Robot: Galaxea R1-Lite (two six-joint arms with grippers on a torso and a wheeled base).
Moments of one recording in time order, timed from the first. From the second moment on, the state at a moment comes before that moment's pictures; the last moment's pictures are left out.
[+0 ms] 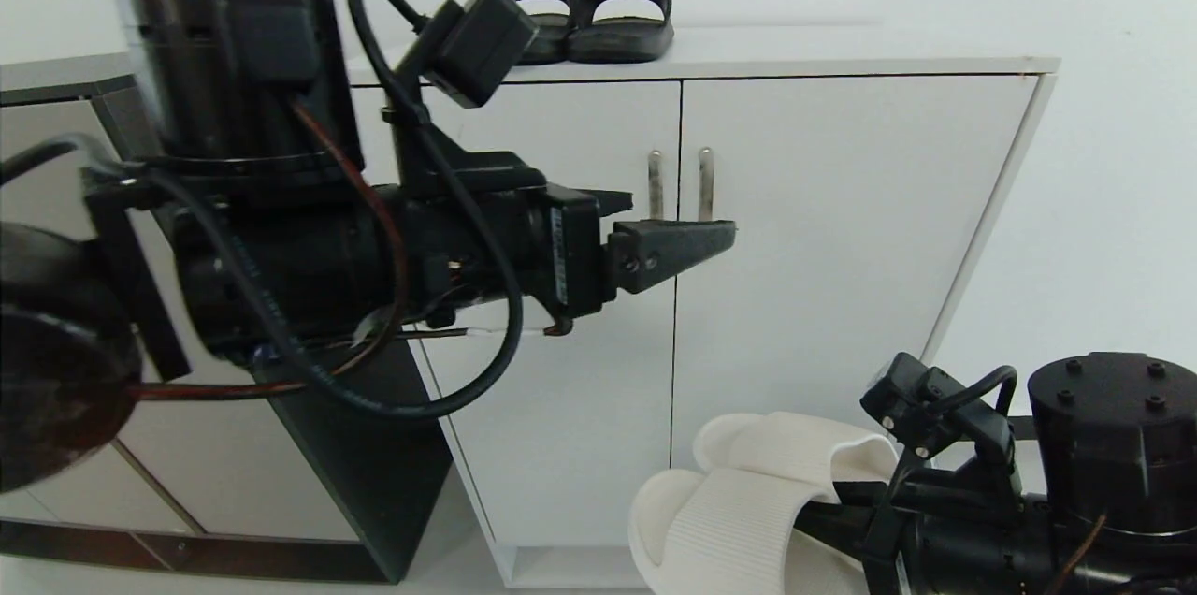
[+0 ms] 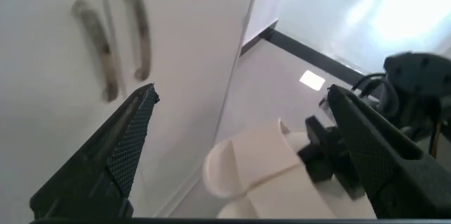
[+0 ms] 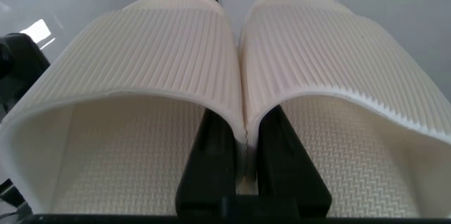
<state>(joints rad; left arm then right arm) -0.69 1.55 -1.11 -0.37 -0.31 -0.08 0.79 1.47 -0.50 -0.55 0.13 0.08</state>
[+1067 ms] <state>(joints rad) -0.62 1.88 -1.47 -0.35 -0.48 -0.26 0.80 1.47 -0.48 -0.57 0.14 0.06</state>
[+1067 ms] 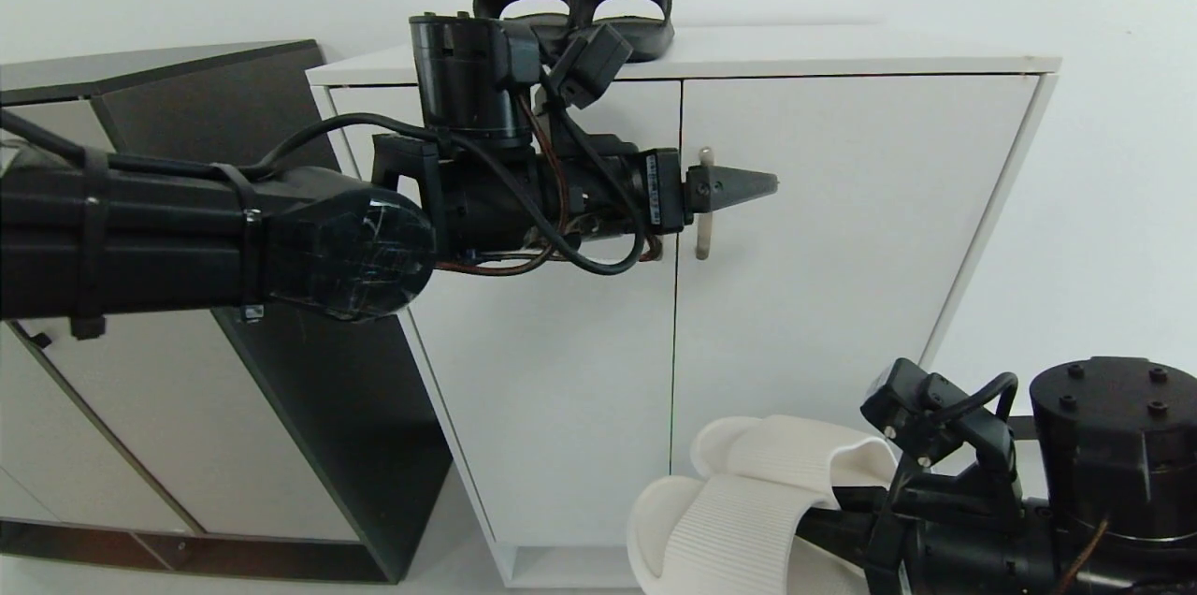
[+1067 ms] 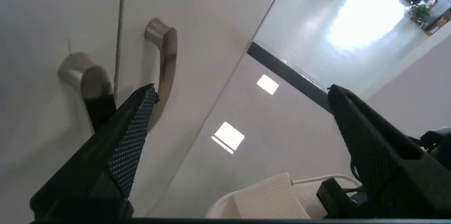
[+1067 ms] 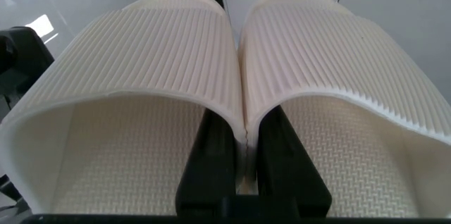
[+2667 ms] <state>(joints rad) -0.61 1.67 -1.16 -0.50 -0.48 -0.27 0.81 1.44 -0.38 -0.63 0.35 -0.03</state>
